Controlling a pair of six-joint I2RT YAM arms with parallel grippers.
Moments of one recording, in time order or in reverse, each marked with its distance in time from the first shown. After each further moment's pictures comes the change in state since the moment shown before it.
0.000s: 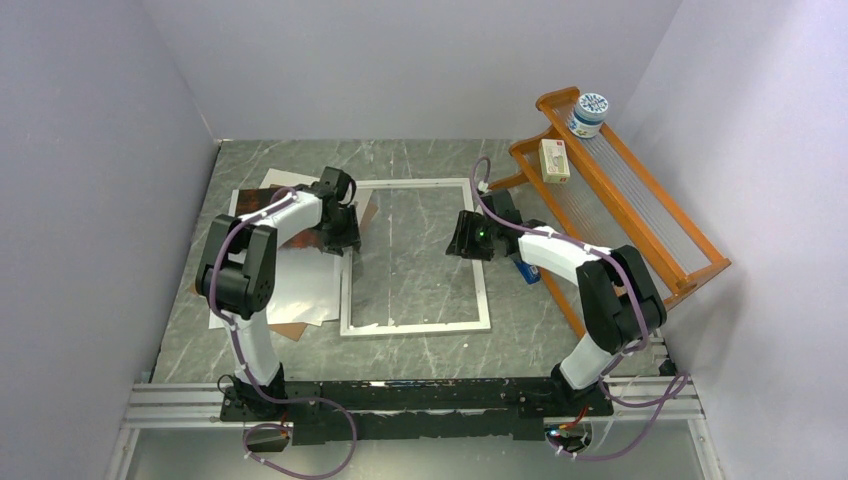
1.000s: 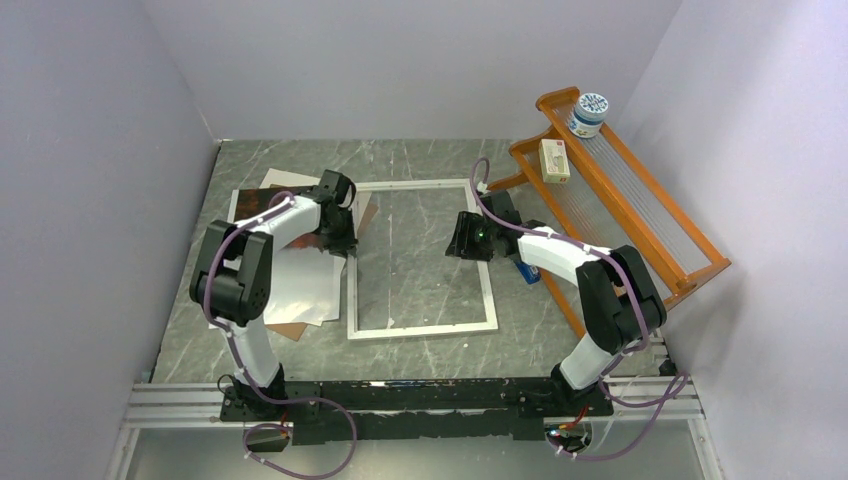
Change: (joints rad) left arm -0.016 -0.056 -0.063 0.017 0.016 0.021; right arm 0.006 -0.002 -0.004 0.000 -0.001 -0.001
